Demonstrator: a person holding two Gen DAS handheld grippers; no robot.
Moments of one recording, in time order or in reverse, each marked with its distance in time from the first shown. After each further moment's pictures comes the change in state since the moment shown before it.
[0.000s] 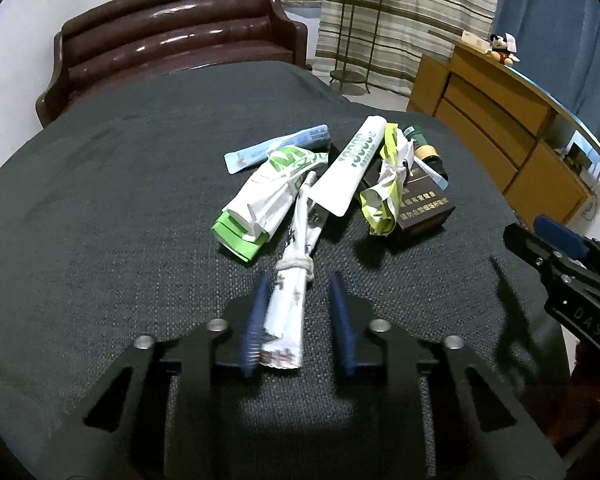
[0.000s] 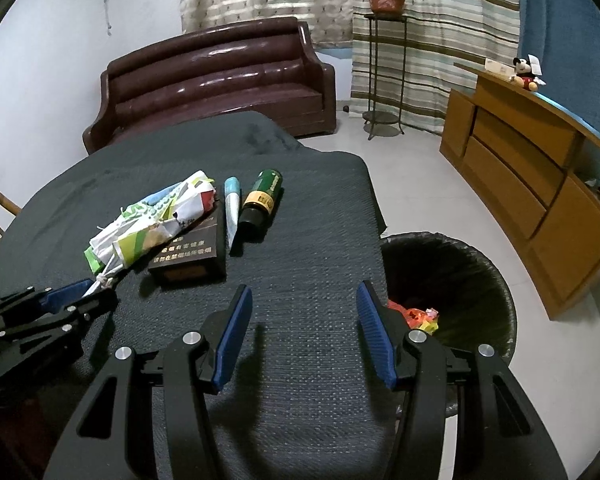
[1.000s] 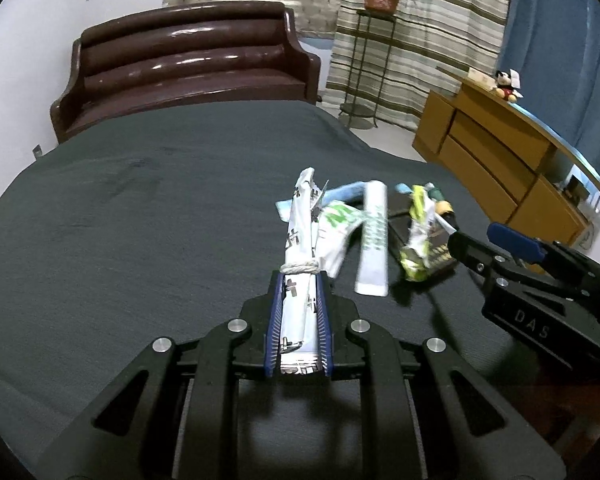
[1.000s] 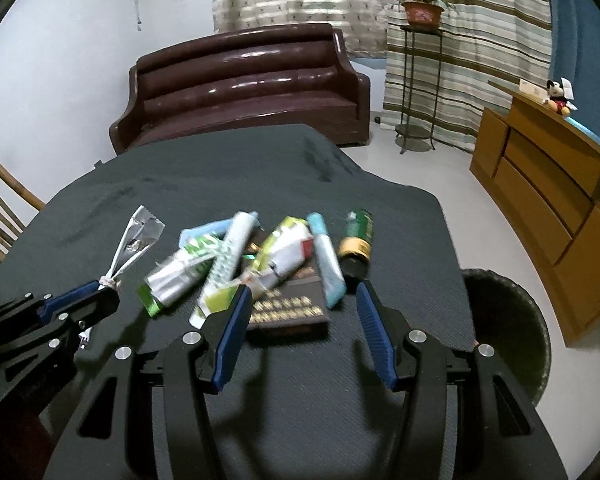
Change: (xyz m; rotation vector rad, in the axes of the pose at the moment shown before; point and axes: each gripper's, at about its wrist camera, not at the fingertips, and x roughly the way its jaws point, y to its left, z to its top) left arm -0.037 0.046 0.011 -0.056 -0.112 0.010; right arm 0.013 0.065 0.030 -0.066 -0.023 0.077
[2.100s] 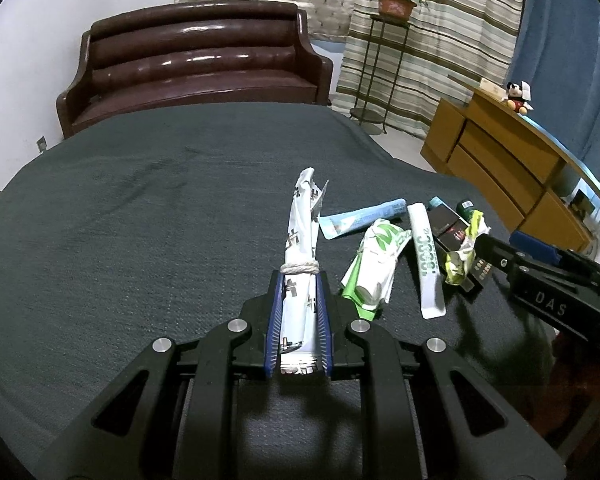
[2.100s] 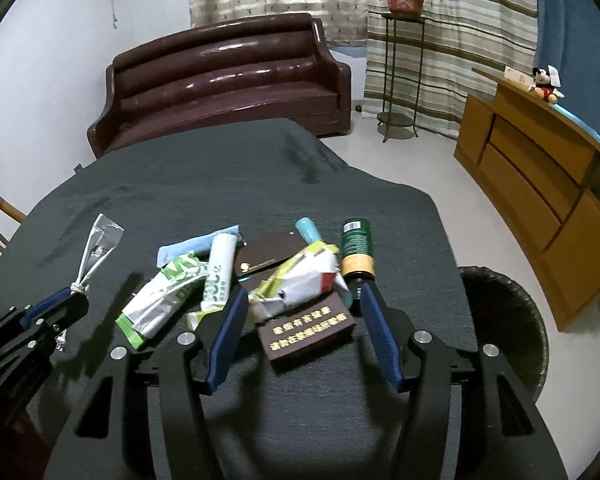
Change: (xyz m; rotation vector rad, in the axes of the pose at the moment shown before) left arm 0.008 0.028 0.006 -0.031 -0.004 0.002; right arm 0.015 0.003 0.013 0.053 0.042 -0.064
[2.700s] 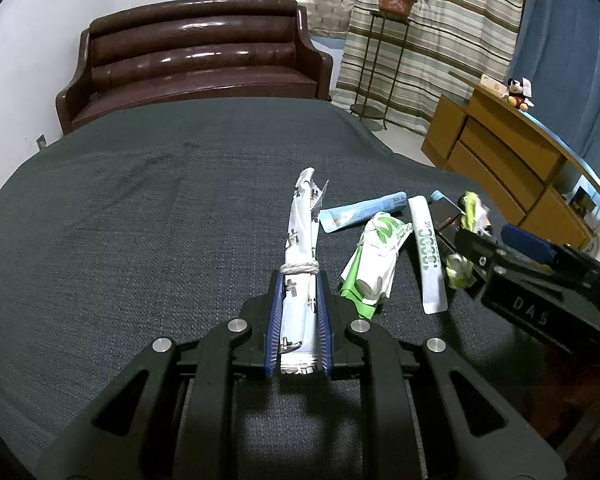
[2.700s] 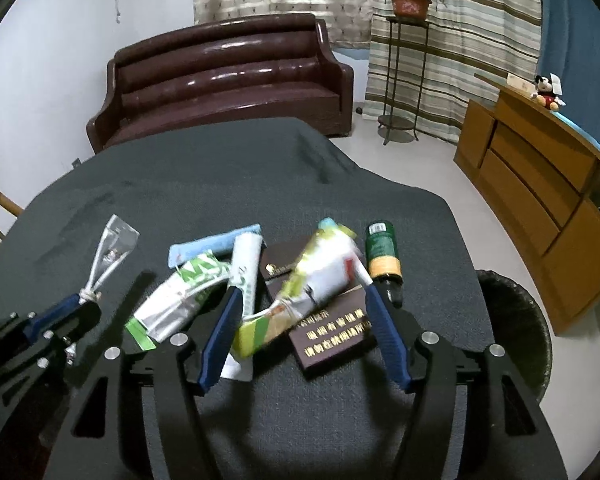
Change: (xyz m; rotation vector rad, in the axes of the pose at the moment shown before) left arm 0.004 -0.001 0.001 0.003 0.015 -0.004; right arm 0.006 0.016 0.000 -0.025 -0.004 -0.033
